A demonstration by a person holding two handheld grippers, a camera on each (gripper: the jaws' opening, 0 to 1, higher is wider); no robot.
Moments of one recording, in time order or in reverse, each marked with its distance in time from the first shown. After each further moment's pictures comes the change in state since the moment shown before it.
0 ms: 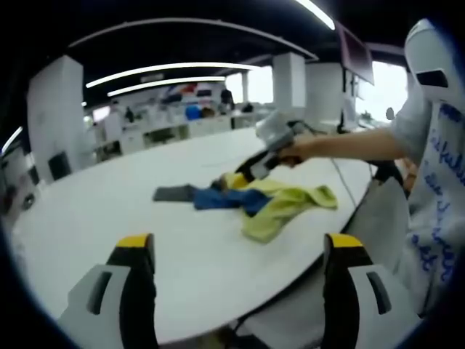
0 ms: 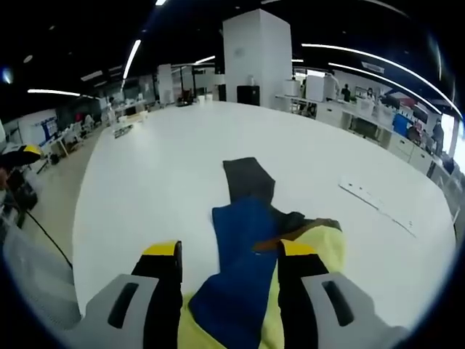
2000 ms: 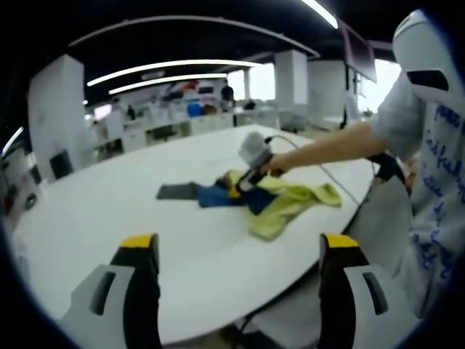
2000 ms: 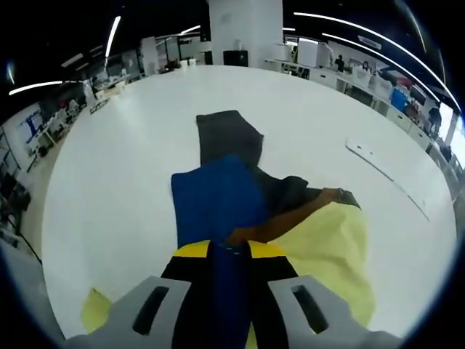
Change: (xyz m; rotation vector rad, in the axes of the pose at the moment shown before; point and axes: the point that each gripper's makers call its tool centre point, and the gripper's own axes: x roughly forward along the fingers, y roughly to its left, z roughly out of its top) left arm -0.001 0.011 0.000 0.002 0.025 0.013; right arm 0.062 -0.026 -0.051 0.042 0.213 -0.037
